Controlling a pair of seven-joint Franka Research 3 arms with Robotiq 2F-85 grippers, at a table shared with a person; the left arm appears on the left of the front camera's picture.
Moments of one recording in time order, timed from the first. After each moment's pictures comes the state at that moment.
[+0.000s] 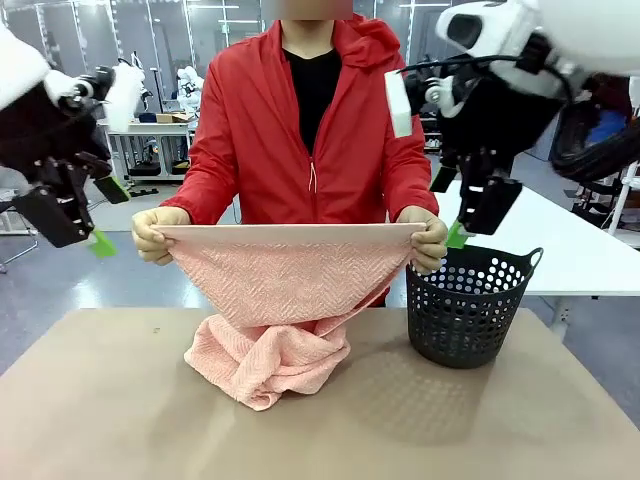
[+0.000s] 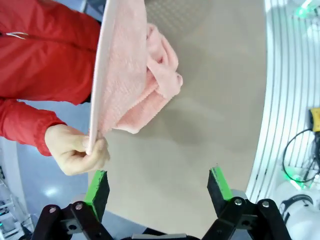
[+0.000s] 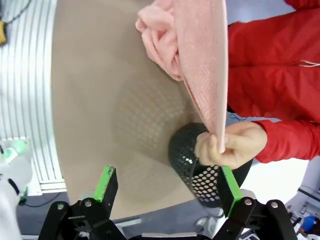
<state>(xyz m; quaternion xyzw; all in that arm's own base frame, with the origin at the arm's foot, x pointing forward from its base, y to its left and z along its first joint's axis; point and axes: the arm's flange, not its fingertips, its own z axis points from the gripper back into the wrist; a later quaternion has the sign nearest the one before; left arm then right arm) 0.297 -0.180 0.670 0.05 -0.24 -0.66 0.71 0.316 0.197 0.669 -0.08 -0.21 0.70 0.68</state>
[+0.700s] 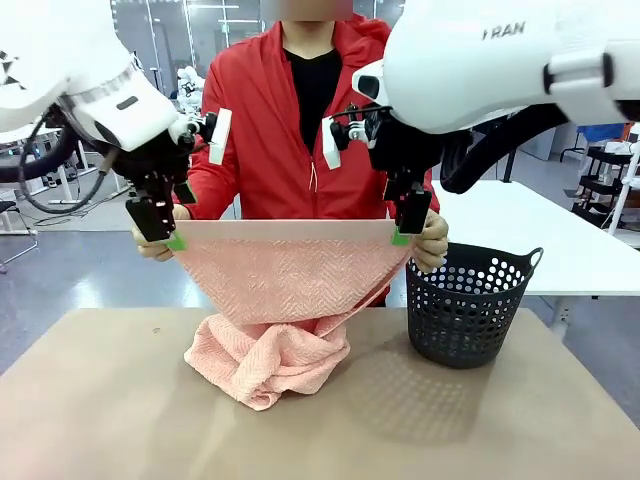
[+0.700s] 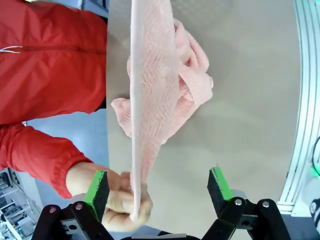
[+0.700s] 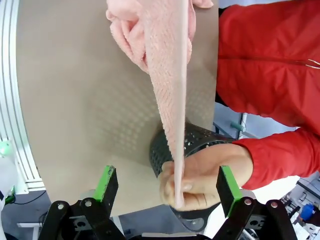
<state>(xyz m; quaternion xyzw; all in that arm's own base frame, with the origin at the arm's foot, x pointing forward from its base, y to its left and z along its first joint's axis) 0.387 -0.234 0.636 0.09 -0.22 -0.69 0.68 0.407 0.246 0.633 -0.11 -0.17 0.69 0.69</state>
